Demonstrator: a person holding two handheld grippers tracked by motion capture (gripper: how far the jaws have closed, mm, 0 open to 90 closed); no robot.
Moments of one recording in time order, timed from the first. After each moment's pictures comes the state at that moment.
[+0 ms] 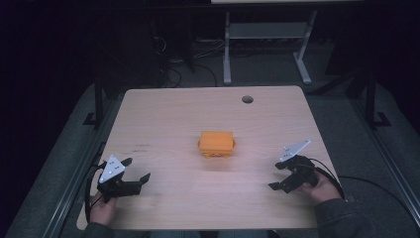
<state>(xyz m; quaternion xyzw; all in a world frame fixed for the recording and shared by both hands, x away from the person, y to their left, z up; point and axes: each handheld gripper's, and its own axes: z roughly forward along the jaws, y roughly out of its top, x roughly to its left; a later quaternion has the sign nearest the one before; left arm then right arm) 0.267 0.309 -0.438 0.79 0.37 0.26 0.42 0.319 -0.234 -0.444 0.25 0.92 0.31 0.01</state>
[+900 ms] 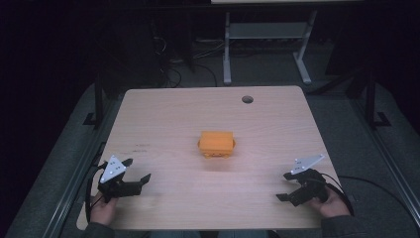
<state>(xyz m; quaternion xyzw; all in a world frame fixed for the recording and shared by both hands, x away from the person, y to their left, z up) 0.267 0.308 -0.440 0.79 0.37 0.25 0.42 0.283 -0.257 -0.460 0.28 0.90 0.33 0.03</state>
